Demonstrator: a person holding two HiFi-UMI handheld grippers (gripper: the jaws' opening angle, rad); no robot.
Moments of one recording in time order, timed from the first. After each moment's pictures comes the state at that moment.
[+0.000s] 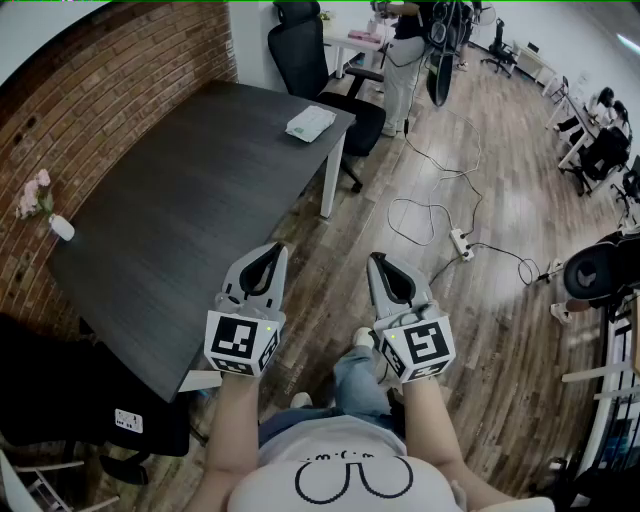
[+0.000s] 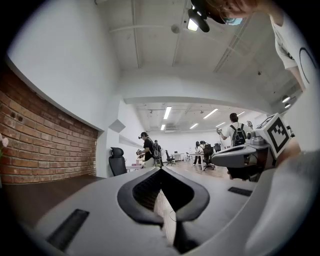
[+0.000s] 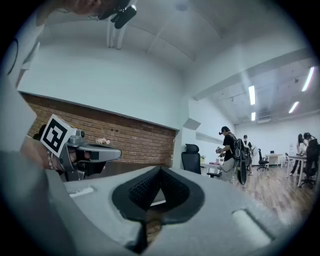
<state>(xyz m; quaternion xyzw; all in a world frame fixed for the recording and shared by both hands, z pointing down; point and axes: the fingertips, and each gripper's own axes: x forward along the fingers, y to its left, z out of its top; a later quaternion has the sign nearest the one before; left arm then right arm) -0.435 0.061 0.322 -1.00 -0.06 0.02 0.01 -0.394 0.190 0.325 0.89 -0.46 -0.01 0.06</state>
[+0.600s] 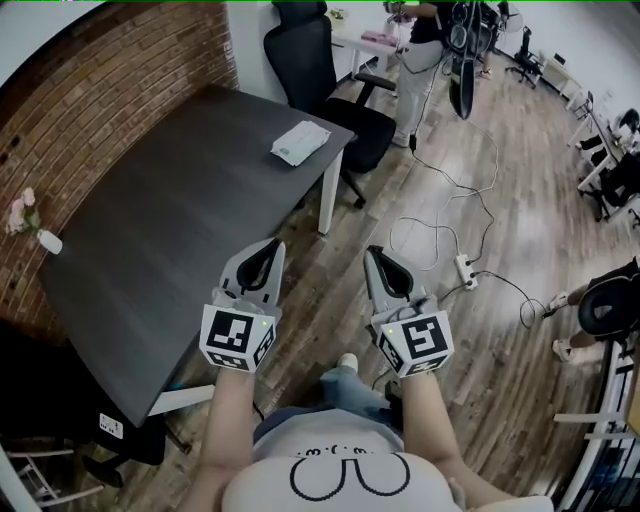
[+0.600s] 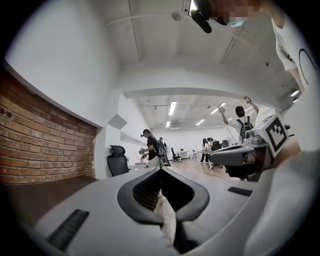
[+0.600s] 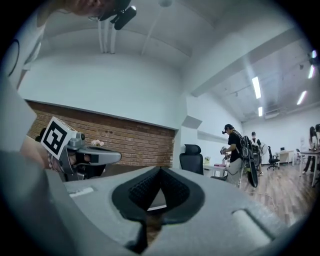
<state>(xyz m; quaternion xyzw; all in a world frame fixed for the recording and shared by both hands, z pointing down) -0.251 0.077 0.324 -1.00 -0.03 0.02 0.01 -0.201 0.201 0.323 0.87 -0.49 -0.02 0.05</state>
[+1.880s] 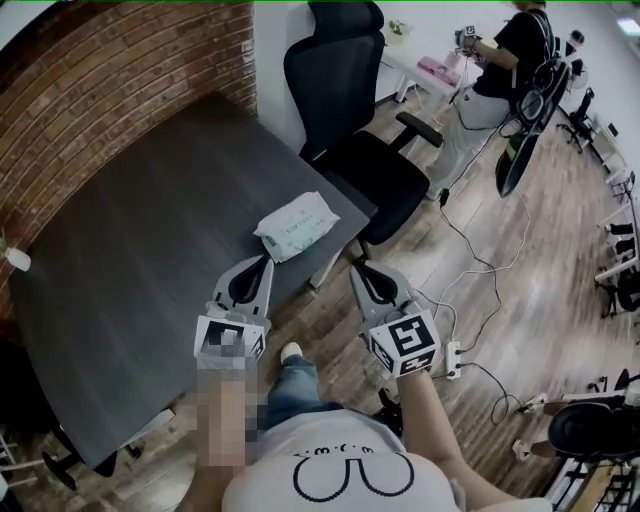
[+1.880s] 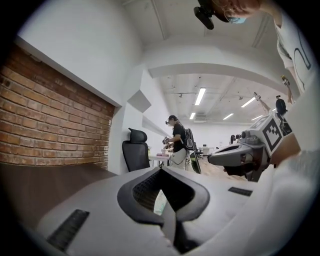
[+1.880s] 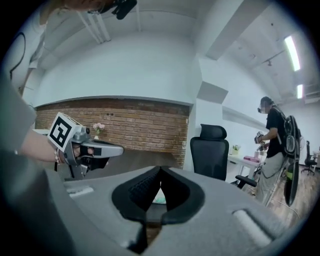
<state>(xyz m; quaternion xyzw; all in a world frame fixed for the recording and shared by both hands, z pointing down) 0.078 -0.078 0.392 -0.99 0.09 -0.03 -0.05 0.161 0.027 0.388 0.77 -0.63 0.05 0.12</state>
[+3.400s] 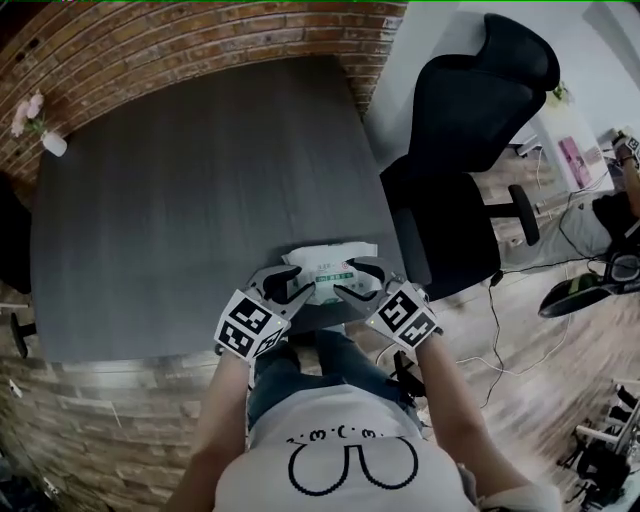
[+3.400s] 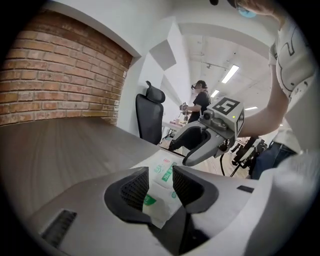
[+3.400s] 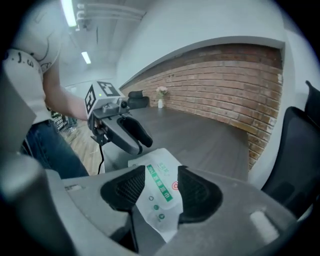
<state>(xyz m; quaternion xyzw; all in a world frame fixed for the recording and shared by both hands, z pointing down) 0.193 -0.162 0.538 -0.95 0.14 -0.21 -0.18 0.235 -0.153 0.536 0.34 -0.88 0.12 0.33</state>
